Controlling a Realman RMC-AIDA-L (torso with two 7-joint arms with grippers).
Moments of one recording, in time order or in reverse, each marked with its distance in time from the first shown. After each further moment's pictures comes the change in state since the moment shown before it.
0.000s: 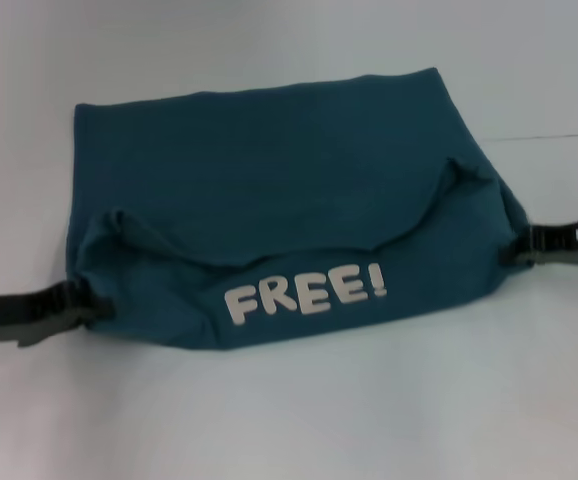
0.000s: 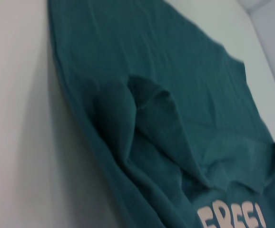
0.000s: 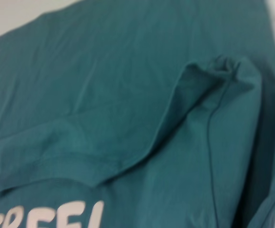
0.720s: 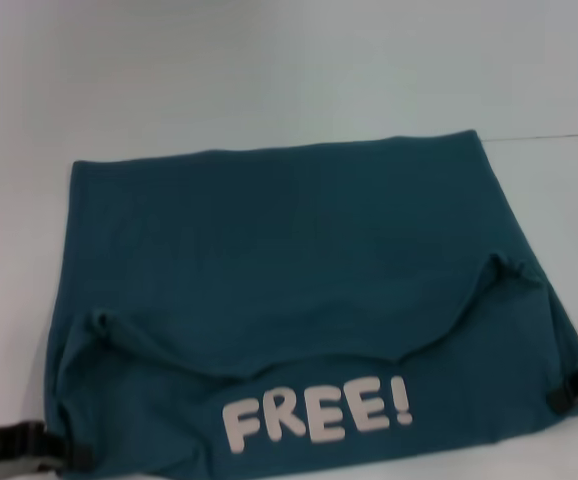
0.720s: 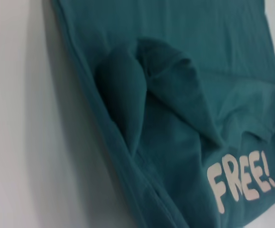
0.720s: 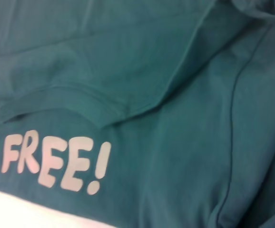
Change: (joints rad) left arm 0.120 -0.021 -0.051 0.173 0.194 0.420 0.014; right arm -0.103 -0.017 0.002 -0.134 -0.127 -0.501 0.012
